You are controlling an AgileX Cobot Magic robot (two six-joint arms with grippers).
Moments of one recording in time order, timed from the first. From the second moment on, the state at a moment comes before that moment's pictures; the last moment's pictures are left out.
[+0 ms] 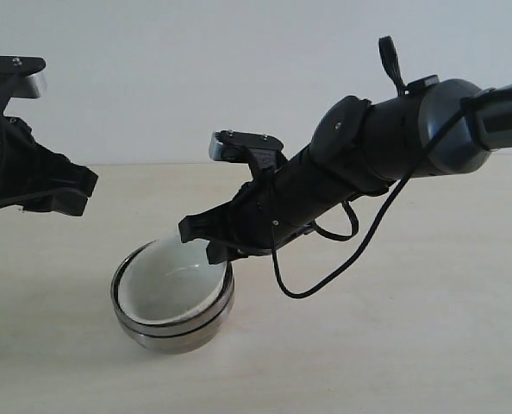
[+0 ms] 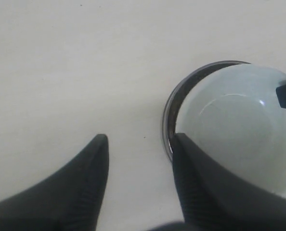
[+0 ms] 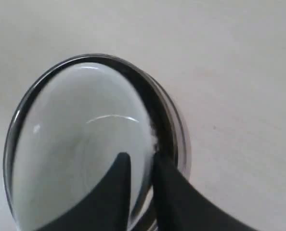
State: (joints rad) left arm -0.28 1.46 -1.06 -0.11 0.67 0.09; right arm 0.62 1.95 -1.31 0.80 0.48 -0.50
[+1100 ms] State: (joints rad) left arm -0.28 1.46 -1.06 -0.11 0.67 0.09; right arm 0.62 1.89 -1.30 0.69 0.55 -0.47
